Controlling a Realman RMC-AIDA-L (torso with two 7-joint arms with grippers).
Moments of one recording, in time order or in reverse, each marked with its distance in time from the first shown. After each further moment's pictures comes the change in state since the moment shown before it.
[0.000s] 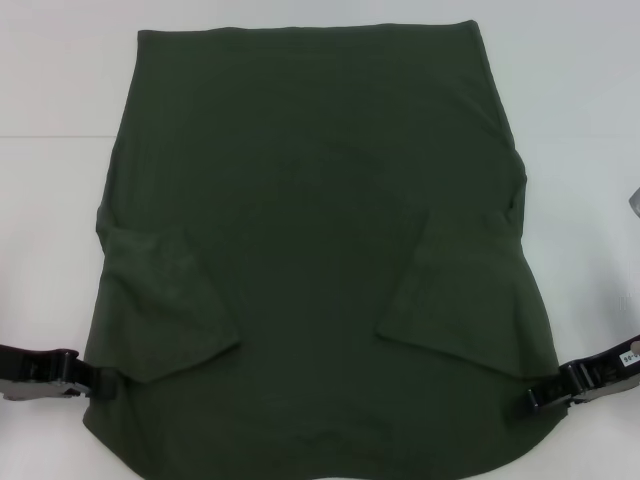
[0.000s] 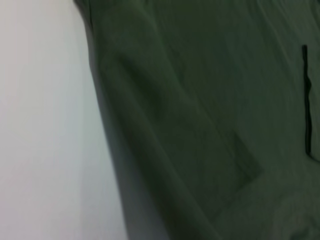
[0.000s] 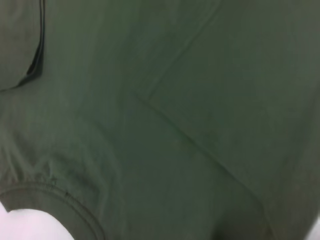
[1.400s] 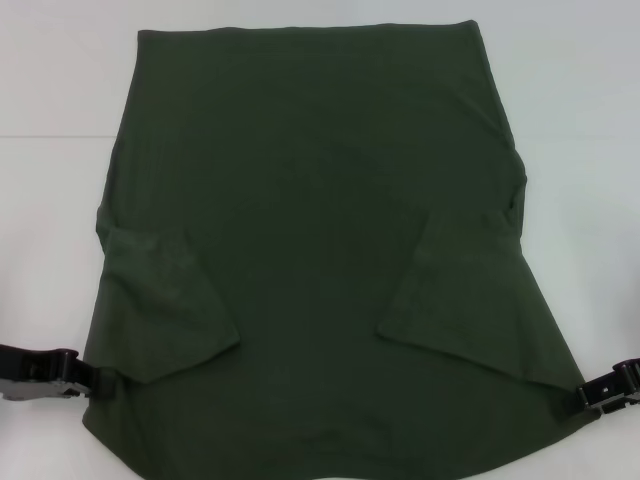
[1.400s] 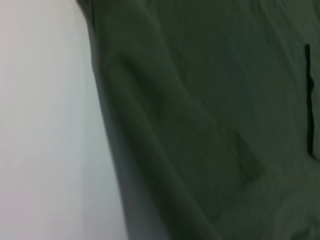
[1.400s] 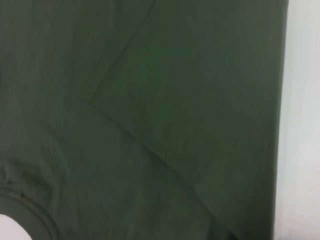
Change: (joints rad) left arm -0.003 0.000 0.000 0.002 0.007 0.001 -0.005; right arm -0.059 -0.051 0.010 -0.038 -0.004 -0.008 0.007
